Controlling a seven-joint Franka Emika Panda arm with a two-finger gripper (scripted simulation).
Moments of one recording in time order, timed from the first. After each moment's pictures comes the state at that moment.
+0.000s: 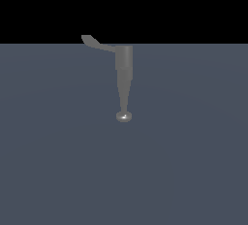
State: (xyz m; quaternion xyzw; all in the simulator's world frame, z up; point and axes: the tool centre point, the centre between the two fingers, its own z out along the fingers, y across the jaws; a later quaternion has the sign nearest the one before) arm -0.150 0.015 0.455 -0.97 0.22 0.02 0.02
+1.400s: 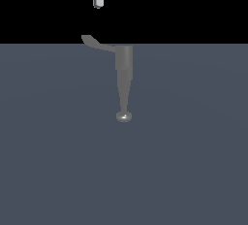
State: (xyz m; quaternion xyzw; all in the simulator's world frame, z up) arm -0.015 0.064 0.380 -0.86 0.51 0.01 0.00
